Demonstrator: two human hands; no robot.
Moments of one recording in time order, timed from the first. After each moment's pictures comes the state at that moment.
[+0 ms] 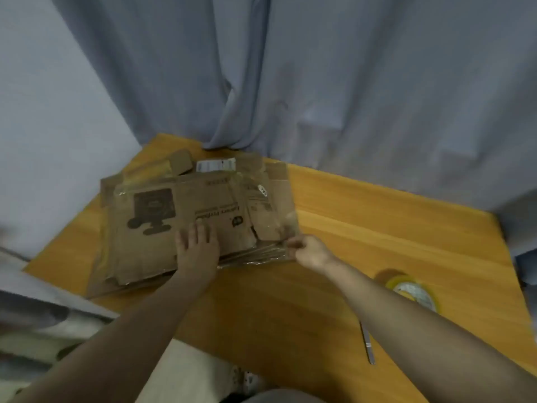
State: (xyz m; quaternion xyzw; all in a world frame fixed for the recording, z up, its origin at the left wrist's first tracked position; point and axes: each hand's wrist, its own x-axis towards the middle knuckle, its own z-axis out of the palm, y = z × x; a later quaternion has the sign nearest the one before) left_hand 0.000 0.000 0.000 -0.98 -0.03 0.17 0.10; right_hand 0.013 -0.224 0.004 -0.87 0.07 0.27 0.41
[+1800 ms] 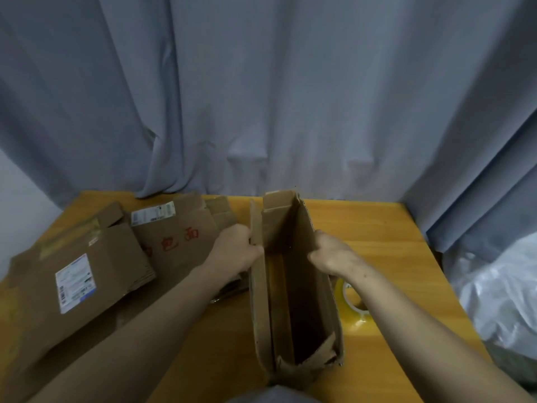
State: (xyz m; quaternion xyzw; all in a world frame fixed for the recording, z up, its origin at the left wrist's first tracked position) left_hand 0.017 -0.137 0.107 -0.92 0.16 0.16 -0.32; right_hand -0.049 -0.310 0.124 -0.91 0.20 0.20 0.30
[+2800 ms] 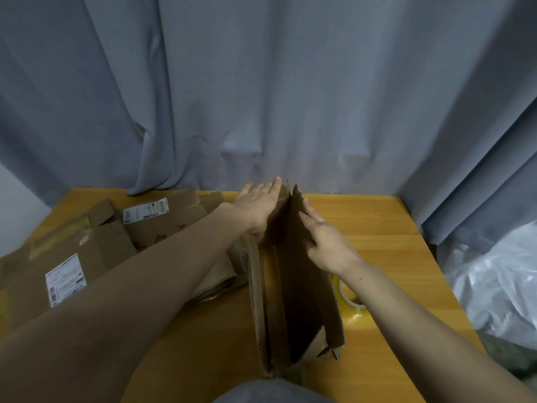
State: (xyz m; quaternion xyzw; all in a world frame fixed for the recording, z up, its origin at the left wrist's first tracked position) left_hand 0.074 -0.199 0.127 -0.93 0.35 0.13 0.04; right_hand -0.046 -0.324 0.104 -0.96 0.05 0.05 0.26
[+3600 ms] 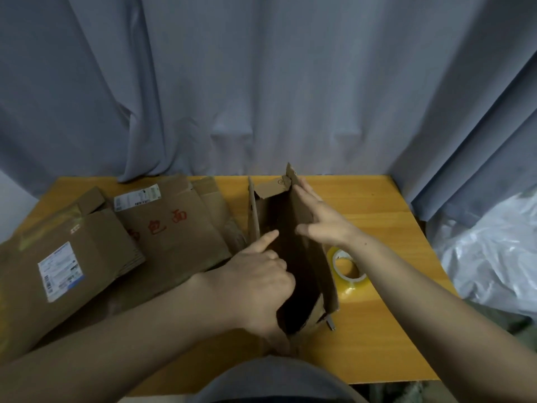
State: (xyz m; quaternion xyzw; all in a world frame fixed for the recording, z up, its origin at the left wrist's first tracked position) left_hand -0.075 -0.142 0.165 -0.78 0.59 0.17 0.12; right_hand -0.053 -0.330 0.103 -0.90 0.08 0.10 0.42
